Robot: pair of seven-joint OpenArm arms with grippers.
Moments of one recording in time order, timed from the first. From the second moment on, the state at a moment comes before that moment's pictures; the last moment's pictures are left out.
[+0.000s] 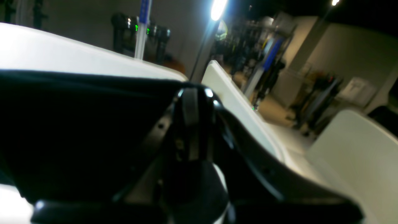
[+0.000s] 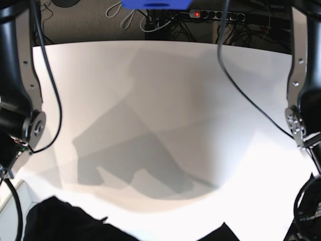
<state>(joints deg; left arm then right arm) -59.9 -22.0 -13.1 74.6 -44.5 0.1 45.9 60.9 16.4 9.6 97.8 0.0 21.7 -52.6</state>
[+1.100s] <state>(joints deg) -49.0 -19.6 -12.7 62.4 -45.3 0.5 46.5 39.9 10.1 13.1 87.5 -0.6 21.8 -31.9</state>
